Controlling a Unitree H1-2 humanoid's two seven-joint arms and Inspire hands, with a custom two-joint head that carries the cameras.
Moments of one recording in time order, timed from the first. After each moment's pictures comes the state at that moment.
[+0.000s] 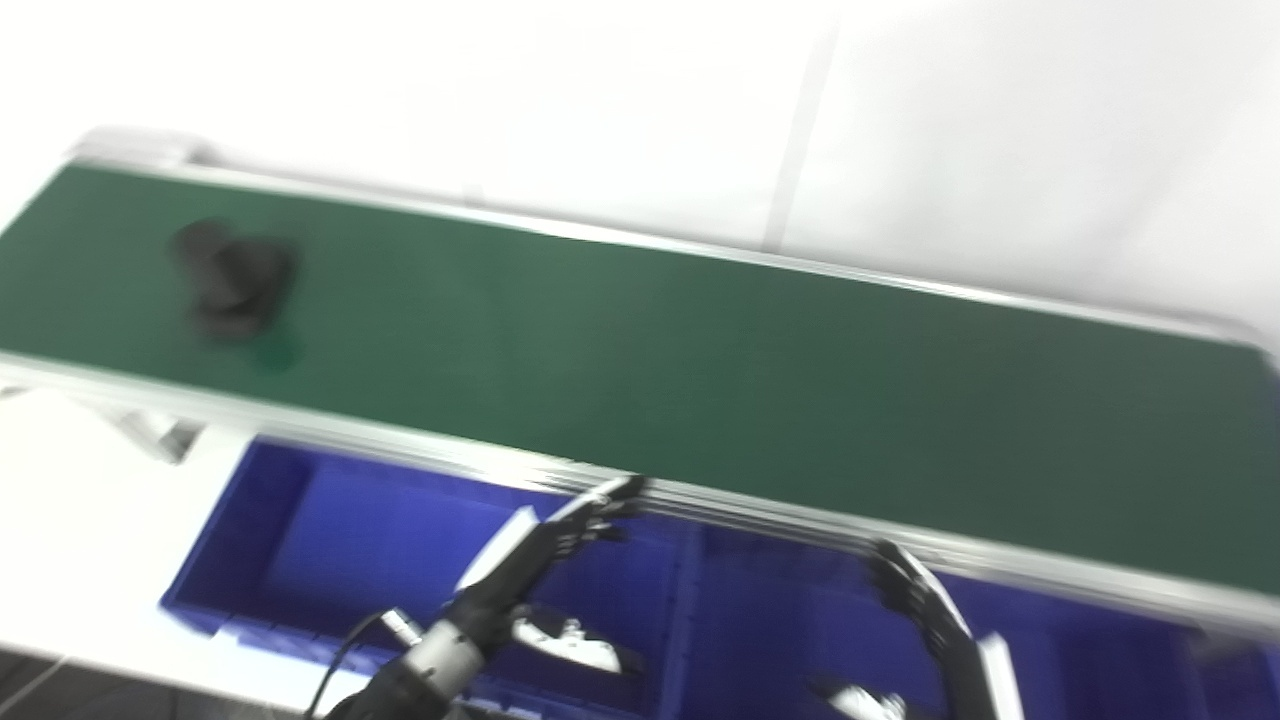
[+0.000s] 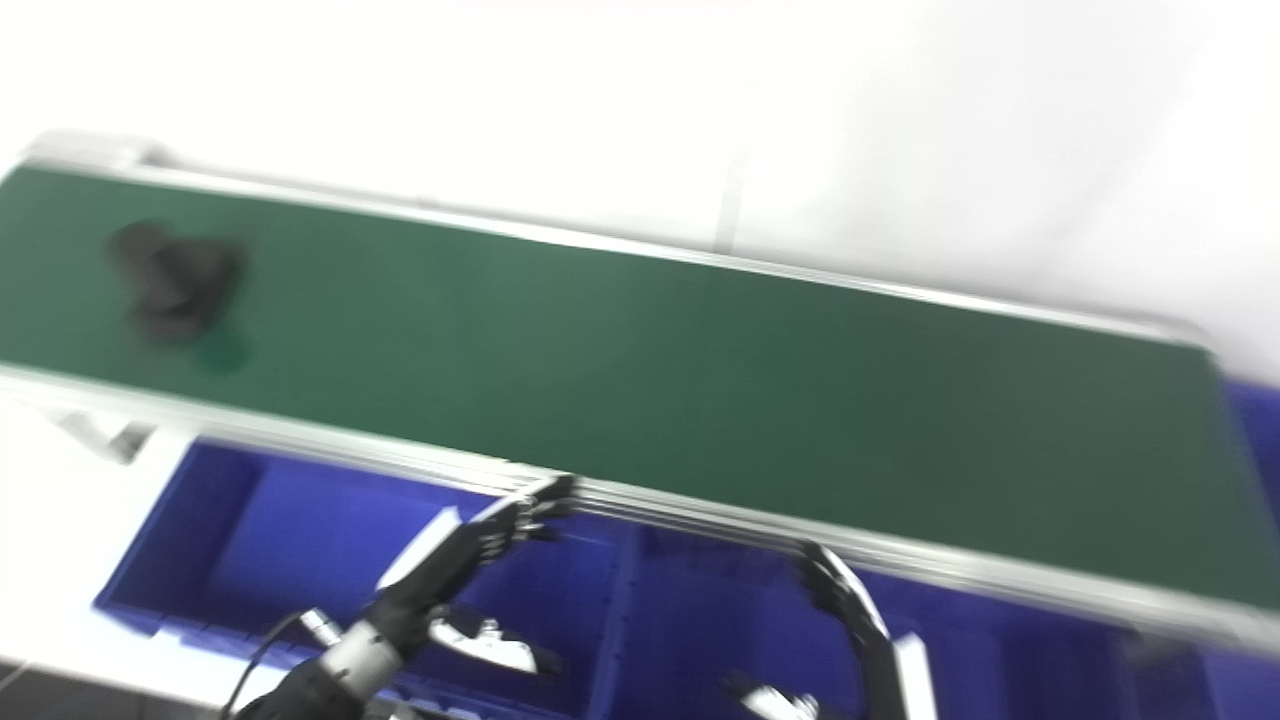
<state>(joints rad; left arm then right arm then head) 0.26 0.15 -0.25 0.14 0.13 -0.43 -0.23 0.41 -0.21 0.23 0.05 -0.26 -0.41 -0.19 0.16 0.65</state>
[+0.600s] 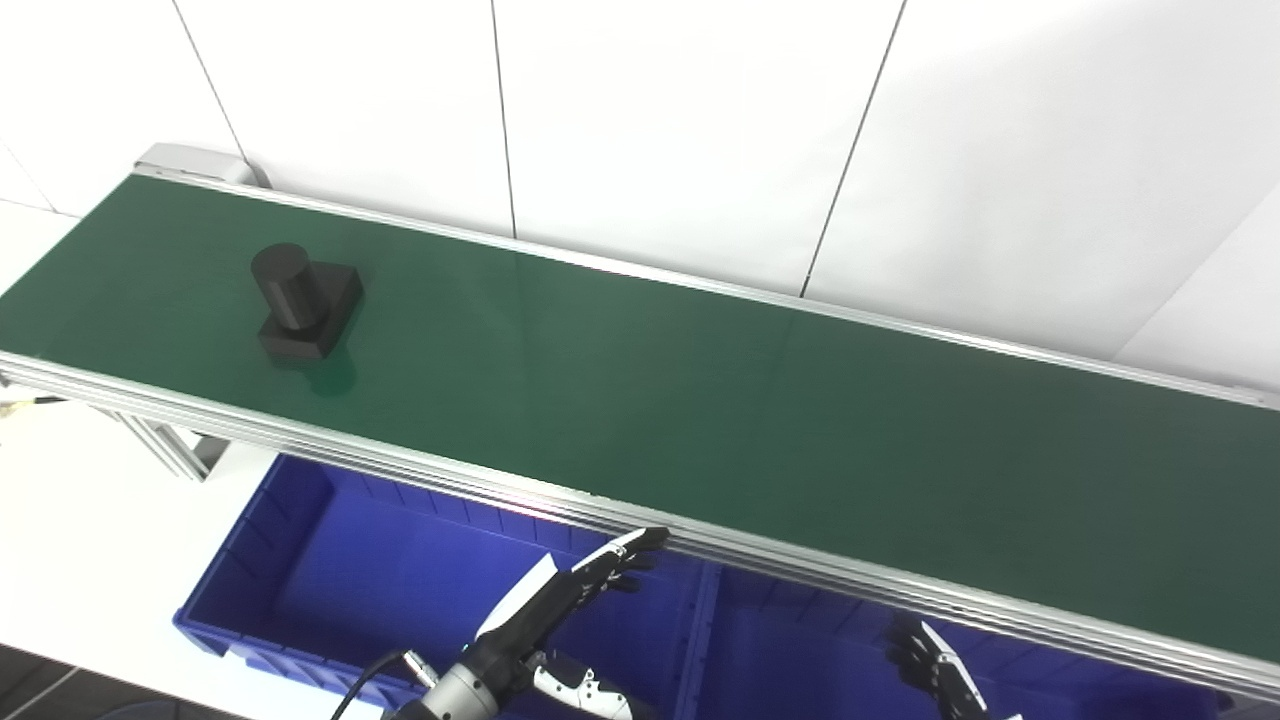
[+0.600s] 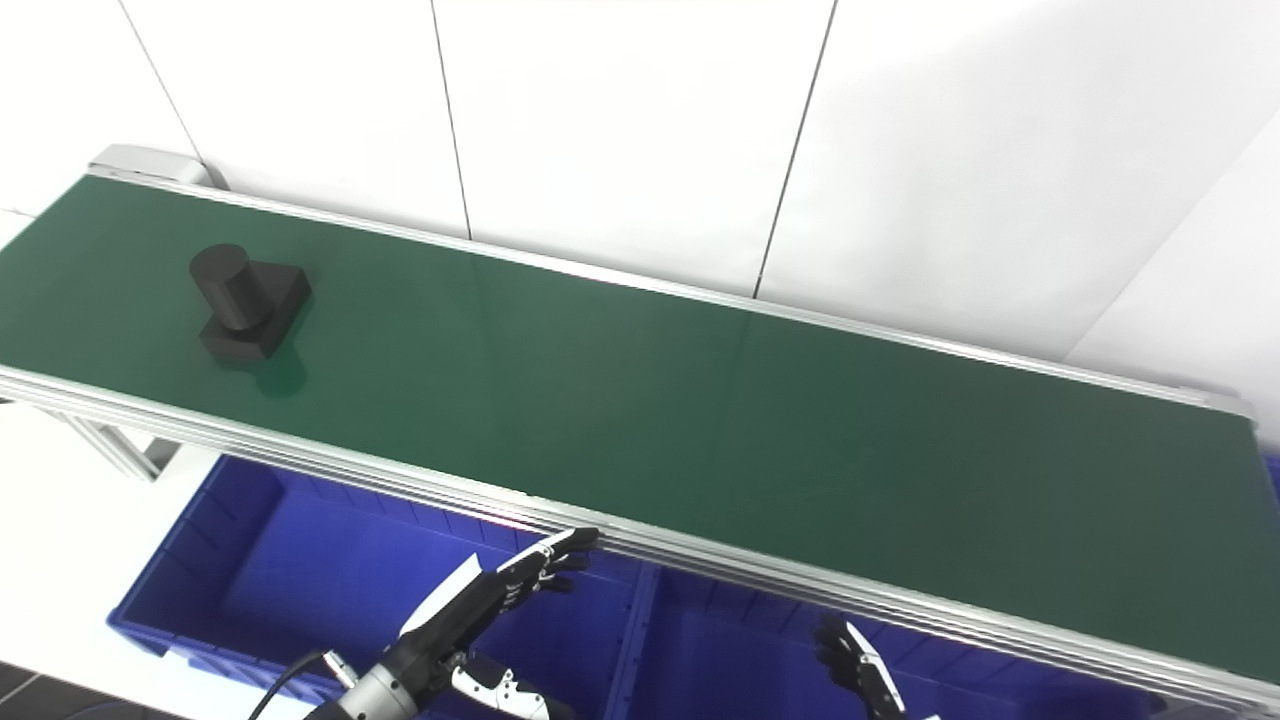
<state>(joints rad) 0.25 0.18 -0.33 0.19 0.17 -0.43 -0.12 0.38 -0.27 0.33 0.13 -0.25 -0.41 -0.31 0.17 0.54</state>
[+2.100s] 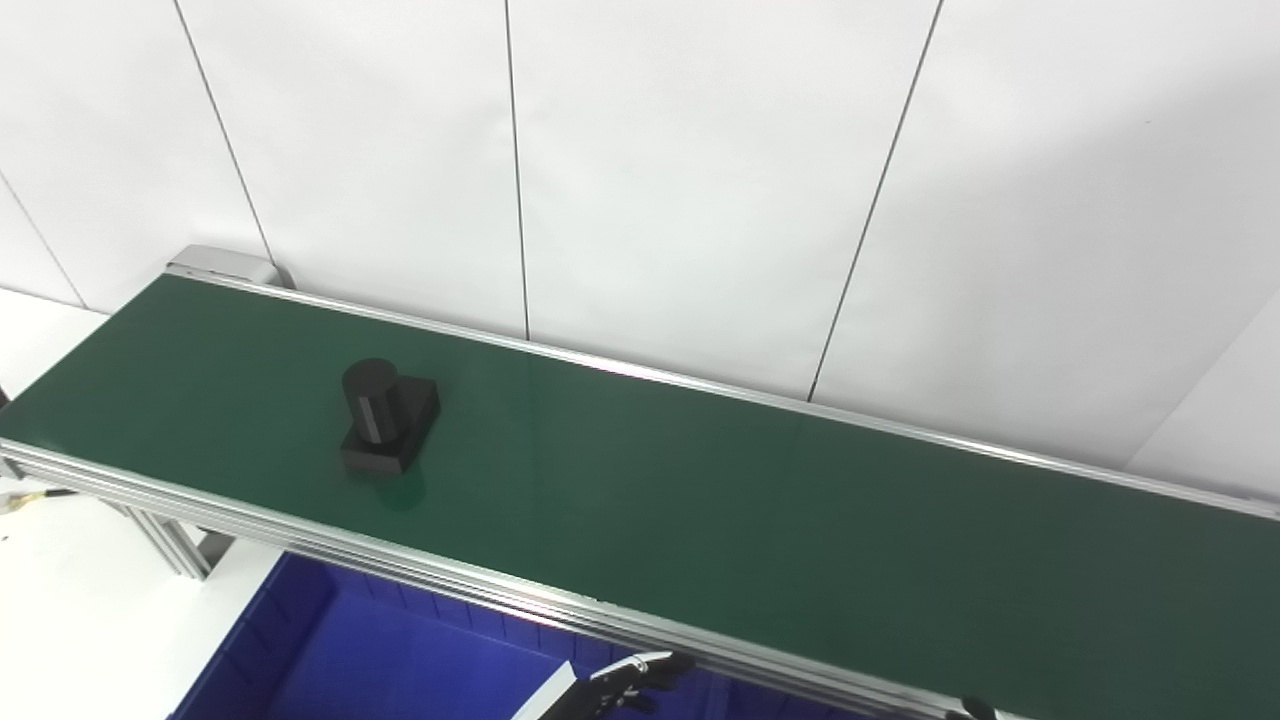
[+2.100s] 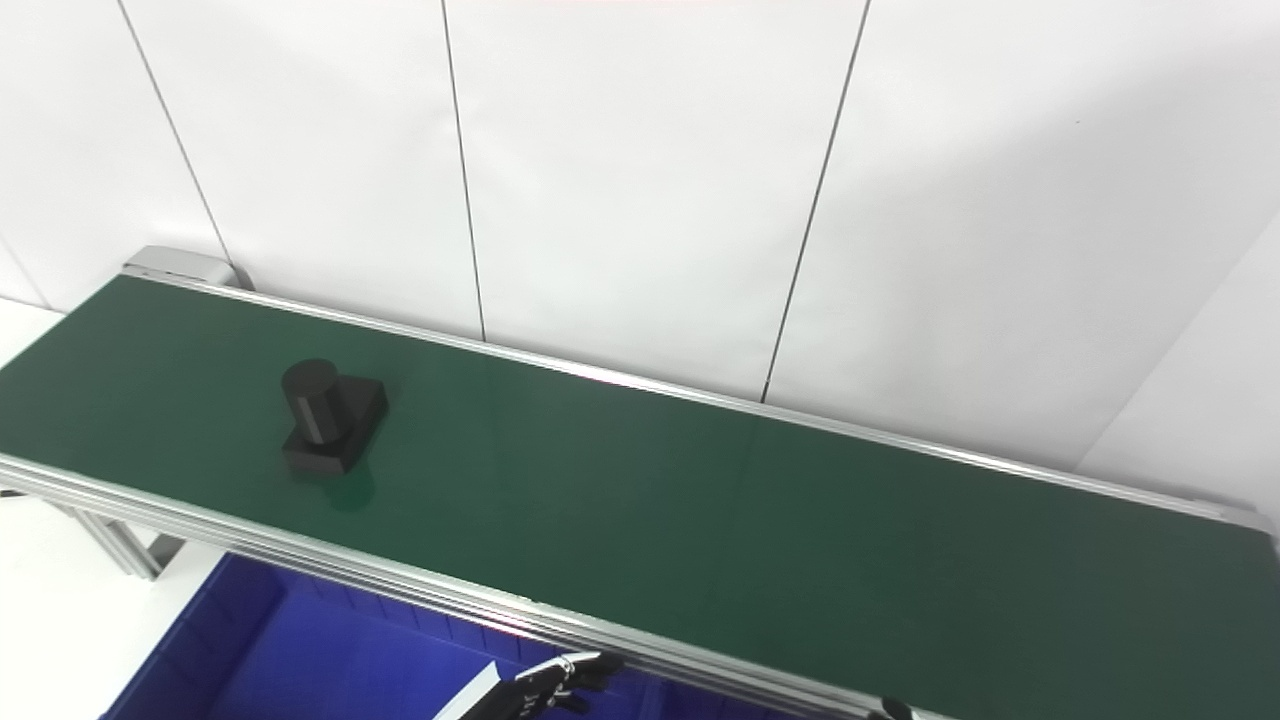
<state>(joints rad) 0.20 0.19 -0.41 0.26 0.16 -0.43 -0.02 0.37 -0.32 0.35 0.01 -0.21 -0.42 -0.41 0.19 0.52</state>
